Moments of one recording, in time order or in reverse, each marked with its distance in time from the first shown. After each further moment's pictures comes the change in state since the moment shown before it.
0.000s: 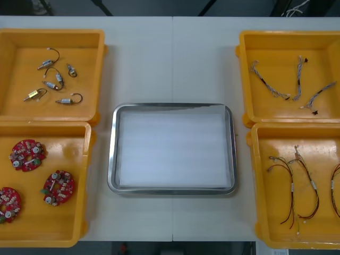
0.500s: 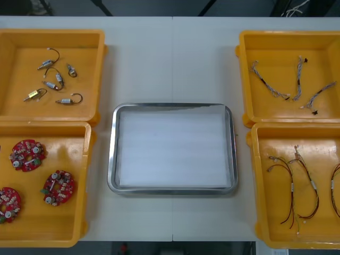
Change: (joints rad) right arm 0.235 0.000 0.009 -0.007 0.044 -0.243 0.085; left arm 0.157 0.028 0.000 0.002 0.037 -0.205 -0.001
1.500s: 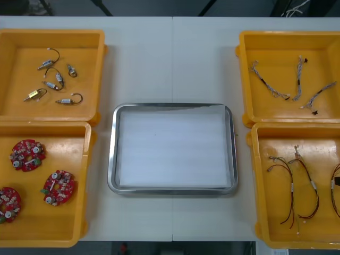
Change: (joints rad) right arm 0.131 0.001 0.271 0.234 0.075 -0.474 0.070; left arm 0.317 0.188 -0.057 0.117 0.110 -0.429 -0.109
